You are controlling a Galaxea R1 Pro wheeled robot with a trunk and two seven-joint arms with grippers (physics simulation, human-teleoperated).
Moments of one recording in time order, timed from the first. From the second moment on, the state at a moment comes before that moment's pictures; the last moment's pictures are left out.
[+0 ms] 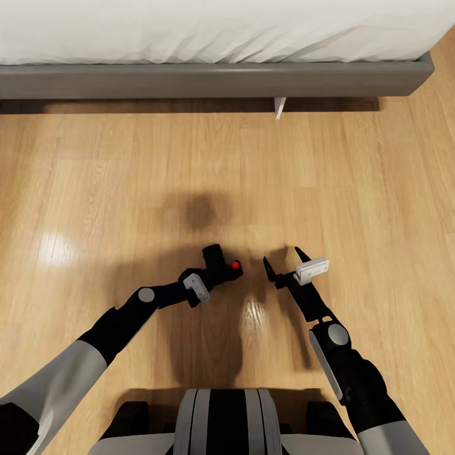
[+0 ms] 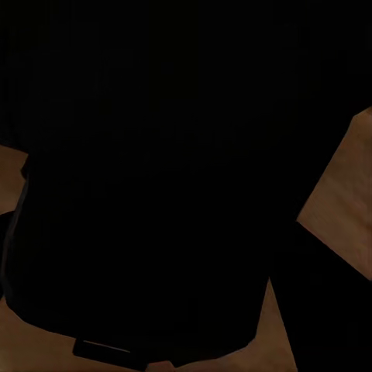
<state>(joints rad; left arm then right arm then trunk) -0.87 0.16 -0.57 -0.88 -0.09 -0.01 -0.54 -0.50 -0.04 0.15 -1.33 0.00 -0.28 0.17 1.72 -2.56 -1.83</state>
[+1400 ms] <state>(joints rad) -0.87 0.30 -0.33 -1.63 -0.08 0.82 -0.62 -0.50 -0.04 0.14 -1.33 0.00 -0.28 0.12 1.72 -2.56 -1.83</state>
